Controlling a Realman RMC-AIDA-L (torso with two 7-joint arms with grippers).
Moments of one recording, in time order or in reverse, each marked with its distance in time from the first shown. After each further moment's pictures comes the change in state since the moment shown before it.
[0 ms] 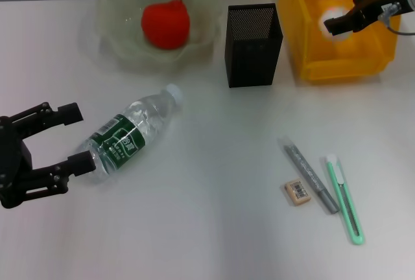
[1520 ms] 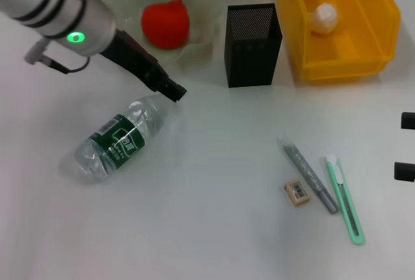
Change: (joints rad) left arm -0.590 -0.078 0.544 0.482 0.987 -0.466 -1.175; right arm -0.487 -0.001 0.543 -0.066 0.732 -0.892 -0.870
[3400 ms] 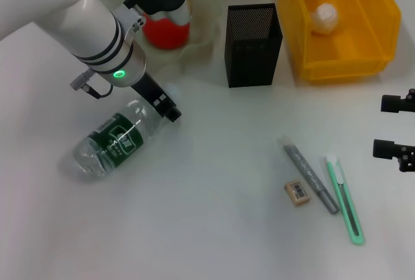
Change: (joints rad) left arm -0.165 -0.001 0.181 -0.515 0.049 -0.381 -0.015; right arm 0.074 -0.003 0.010 0.135 -0.009 0.059 -0.007
